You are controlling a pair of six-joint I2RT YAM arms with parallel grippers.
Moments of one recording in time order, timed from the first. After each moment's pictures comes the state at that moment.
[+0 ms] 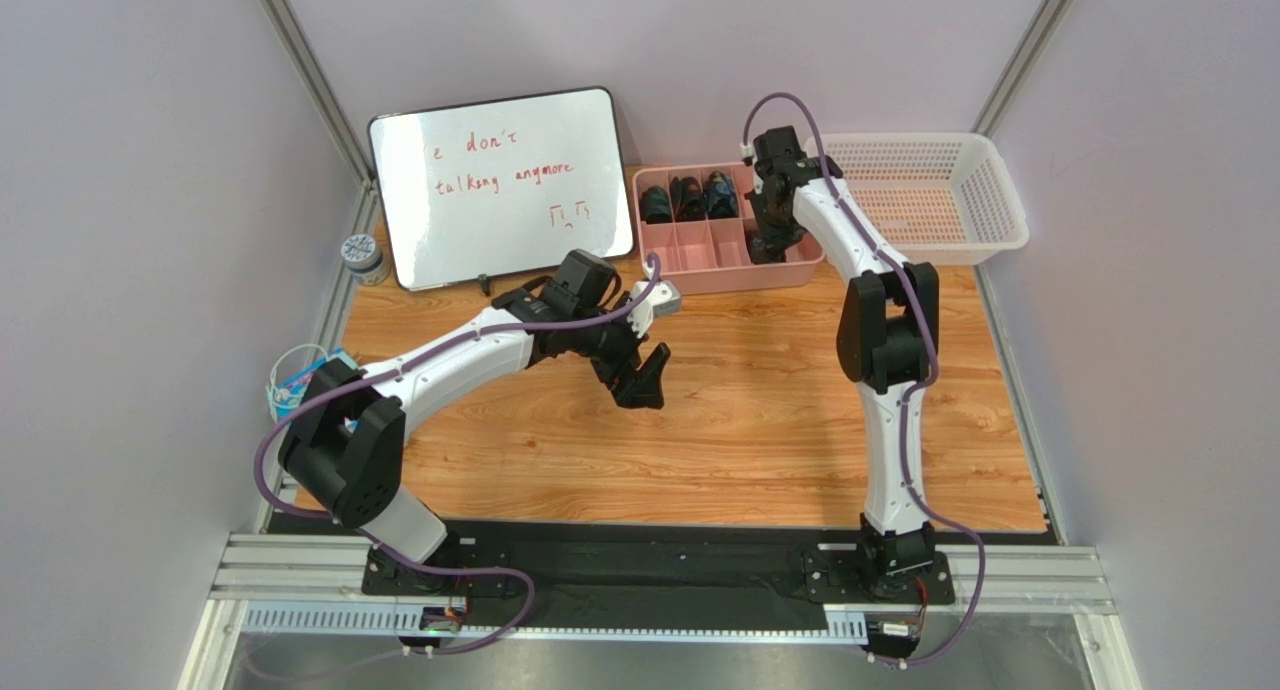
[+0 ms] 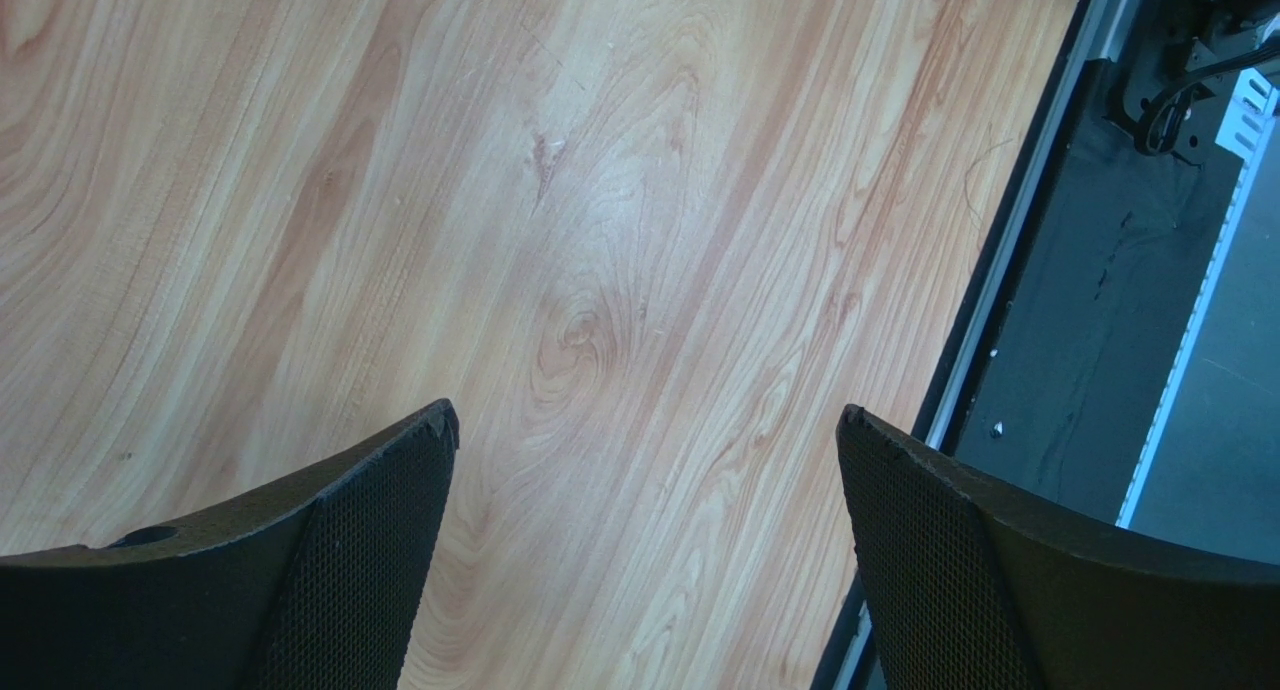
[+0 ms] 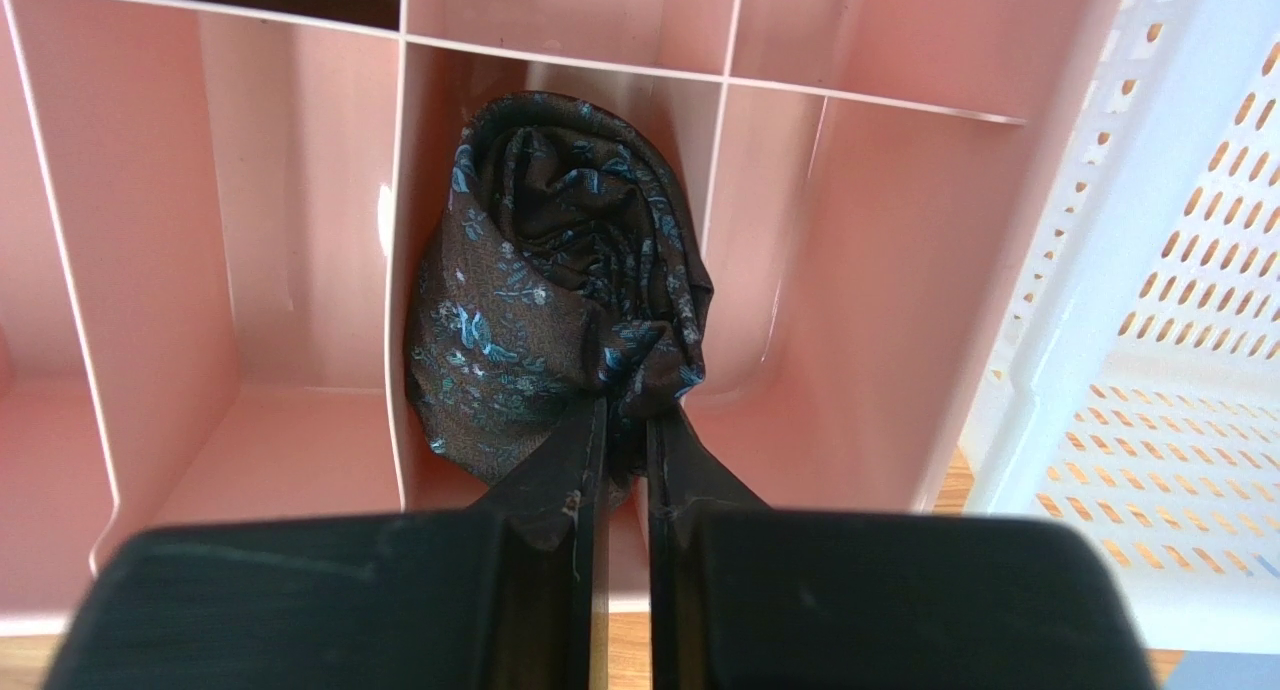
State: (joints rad) left arm -0.65 1.56 1.10 -0.44 0.59 0.18; right arm 0.25 2.29 2.12 -0.91 0.16 -0.06
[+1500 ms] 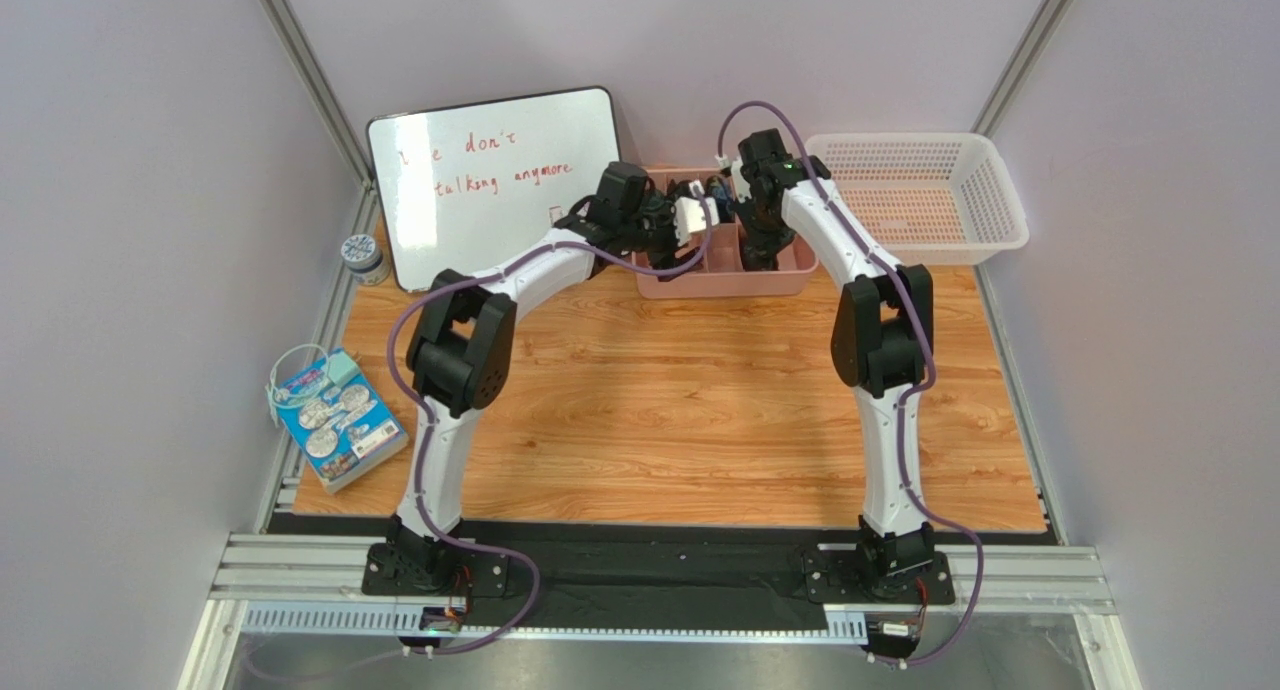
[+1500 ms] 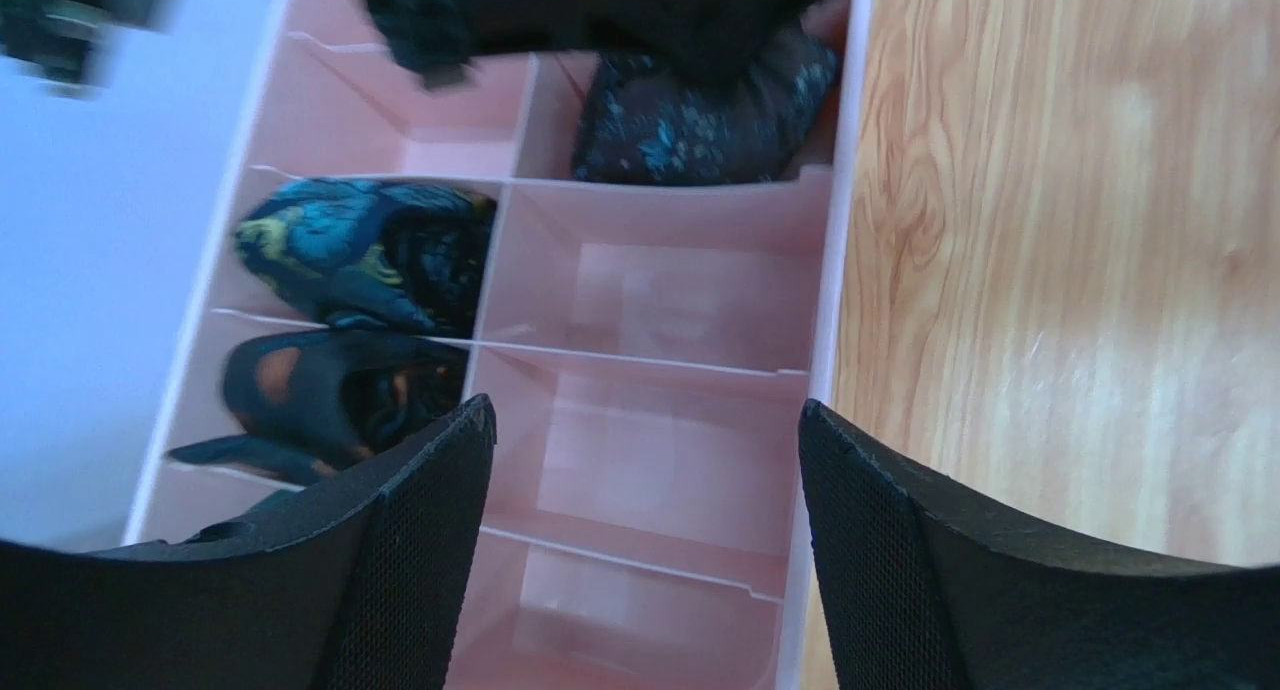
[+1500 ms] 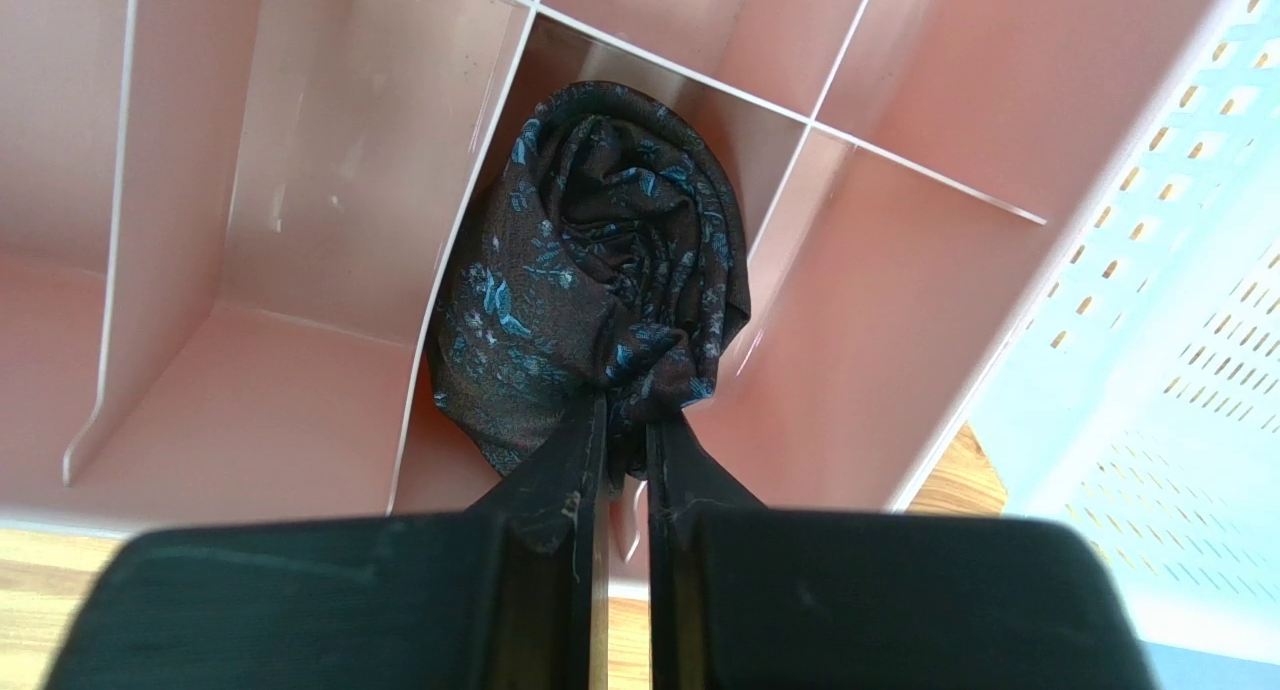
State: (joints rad) left arm -0.53 2.17 1.74 -0.09 0.63 0.68; right arm 0.30 2.28 2.12 -0.96 0.15 -0.20
